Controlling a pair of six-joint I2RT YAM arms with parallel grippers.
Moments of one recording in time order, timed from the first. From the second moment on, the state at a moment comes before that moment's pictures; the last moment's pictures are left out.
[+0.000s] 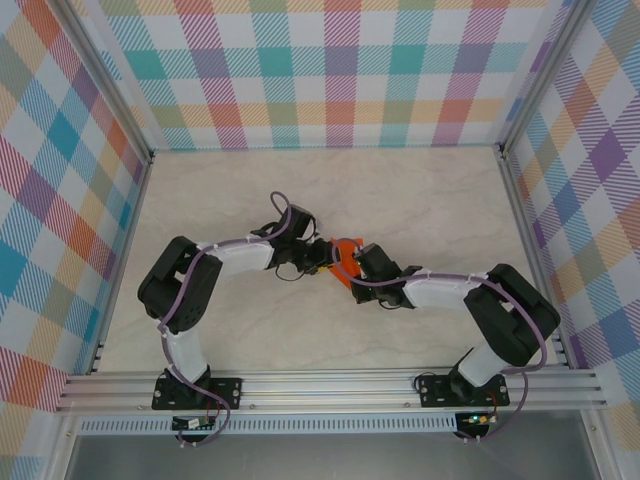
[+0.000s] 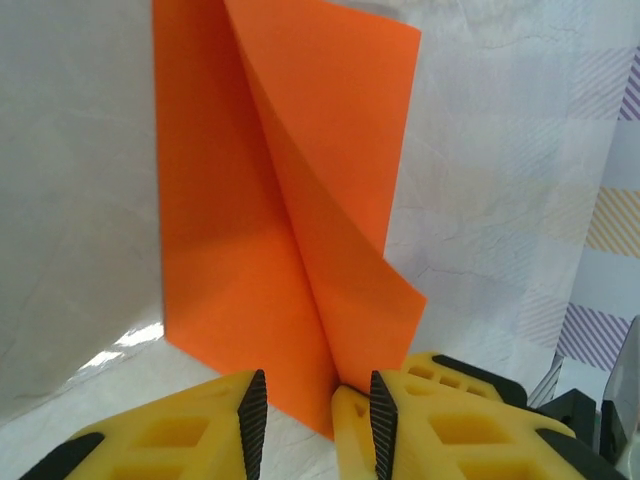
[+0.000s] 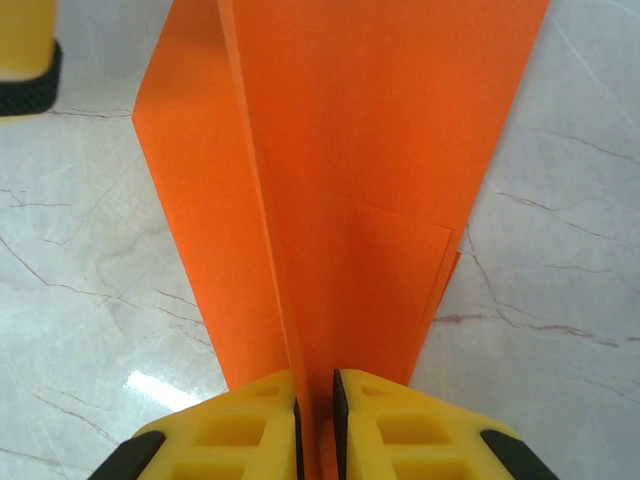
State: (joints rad) left arm -0.60 1.85 1.07 -0.12 0.49 -0.89; right arm 0.75 1.57 0.67 -0.10 0.04 0.43
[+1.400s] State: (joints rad) left arm -0.63 2.02 1.20 -0.10 0.51 -0.89; right arm 0.74 1.43 0.69 -0.30 -0.01 0.45
